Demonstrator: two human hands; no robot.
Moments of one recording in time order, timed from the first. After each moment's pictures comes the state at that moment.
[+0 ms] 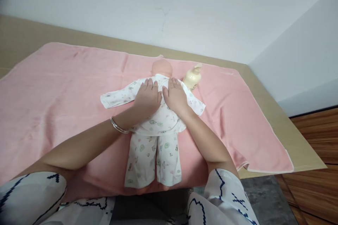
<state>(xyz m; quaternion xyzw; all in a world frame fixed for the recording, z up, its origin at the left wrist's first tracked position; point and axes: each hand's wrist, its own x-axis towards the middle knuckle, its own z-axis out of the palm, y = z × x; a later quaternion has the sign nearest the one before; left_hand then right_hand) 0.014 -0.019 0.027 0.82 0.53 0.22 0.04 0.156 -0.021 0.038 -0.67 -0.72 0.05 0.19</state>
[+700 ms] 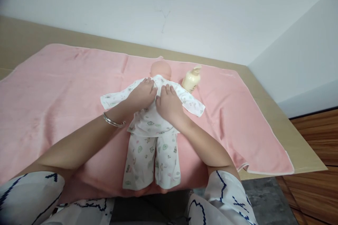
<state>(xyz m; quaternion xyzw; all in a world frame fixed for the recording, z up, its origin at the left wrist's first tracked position) -0.004 0.006 0.043 0.88 0.45 0.13 0.03 0.128 -0.053 0.045 -0.66 -0.74 0.05 0.14</state>
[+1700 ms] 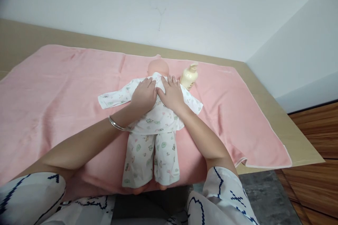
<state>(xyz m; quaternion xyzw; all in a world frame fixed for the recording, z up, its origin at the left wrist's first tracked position) 0.008 -0.008 0.024 0.83 0.49 0.25 0.03 0.156 -0.020 0.032 -0.65 -0.73 0.05 0.18</state>
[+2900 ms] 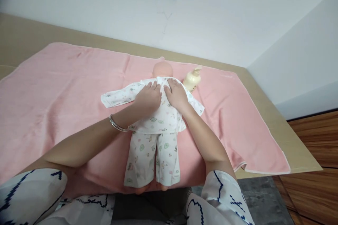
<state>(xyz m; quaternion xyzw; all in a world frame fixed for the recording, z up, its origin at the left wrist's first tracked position) 0.010 -0.023 0.044 0.86 0.50 0.12 0.02 0.165 -0.007 0.034 -0.63 -0.74 0.07 0.22</state>
